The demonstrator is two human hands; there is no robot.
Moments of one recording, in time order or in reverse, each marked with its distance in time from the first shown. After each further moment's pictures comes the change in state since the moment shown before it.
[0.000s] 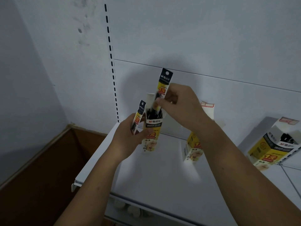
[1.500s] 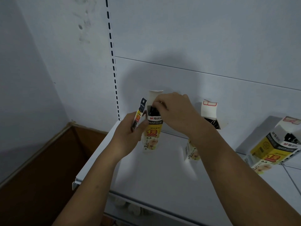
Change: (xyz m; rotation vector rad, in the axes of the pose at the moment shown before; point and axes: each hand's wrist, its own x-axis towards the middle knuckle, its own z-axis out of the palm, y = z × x) left_hand -0.001 0.001 -0.005 0.006 -0.002 0.033; right_hand 0.001 -0.004 0.021 -0.574 -0.174 0.021
